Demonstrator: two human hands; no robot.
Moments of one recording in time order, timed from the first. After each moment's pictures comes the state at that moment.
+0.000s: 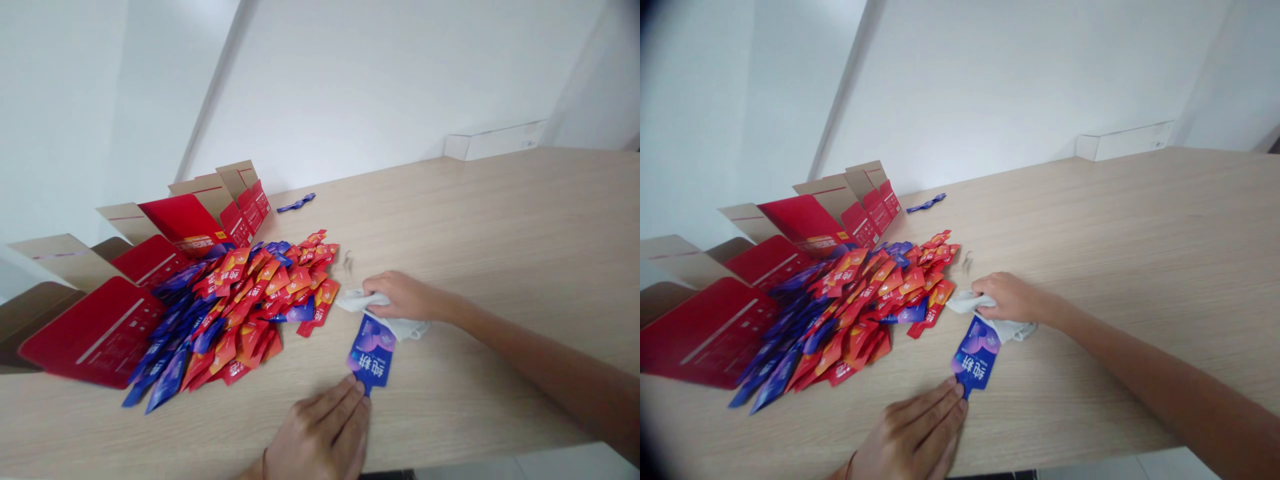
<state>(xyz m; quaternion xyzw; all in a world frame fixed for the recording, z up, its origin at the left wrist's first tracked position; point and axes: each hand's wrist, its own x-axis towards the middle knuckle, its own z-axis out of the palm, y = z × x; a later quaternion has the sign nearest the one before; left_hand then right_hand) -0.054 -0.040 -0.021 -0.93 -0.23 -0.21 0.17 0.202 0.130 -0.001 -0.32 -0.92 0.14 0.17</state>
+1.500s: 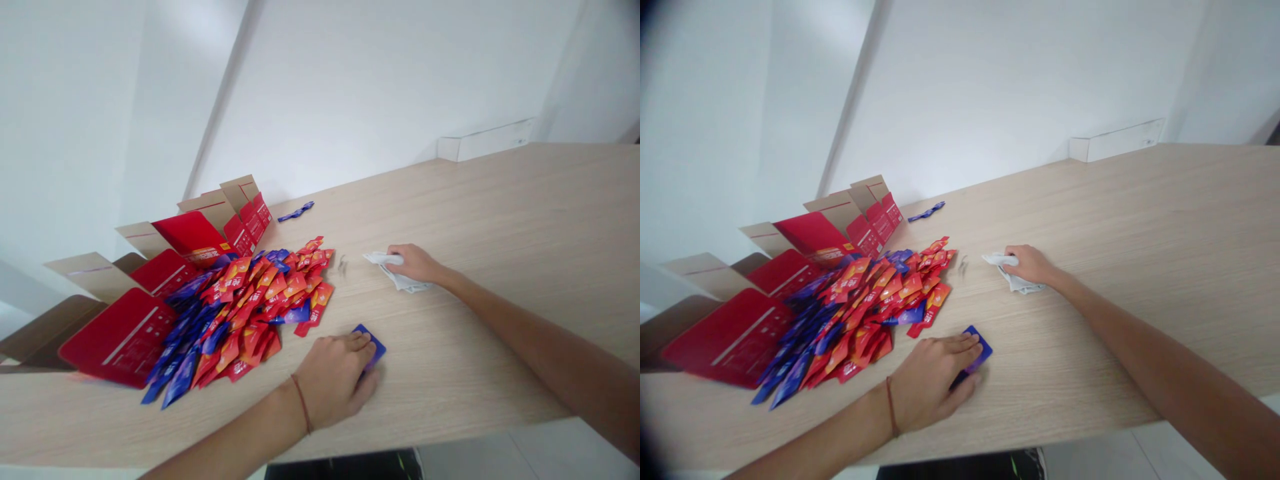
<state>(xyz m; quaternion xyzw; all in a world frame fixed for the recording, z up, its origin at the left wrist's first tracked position) 0.000 0.006 0.032 -0.93 -0.35 0.00 -0.10 0.284 0.208 -0.044 -0.50 -0.81 0.11 0.28</state>
